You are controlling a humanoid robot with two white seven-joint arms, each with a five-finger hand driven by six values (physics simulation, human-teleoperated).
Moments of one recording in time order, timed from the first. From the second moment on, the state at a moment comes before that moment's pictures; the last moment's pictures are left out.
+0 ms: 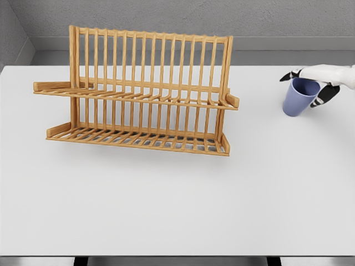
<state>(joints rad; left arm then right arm) 0.06 0.00 -0.20 -0.16 0.15 -0.01 -0.18 -0.96 -0.75 0.80 -0.87 0.29 -0.47 0.61</state>
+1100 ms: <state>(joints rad) 0.06 0.00 -0.20 -0.16 0.15 -0.01 -0.18 -0.97 -0.88 0.73 -1.14 0.29 -0.48 0.61</state>
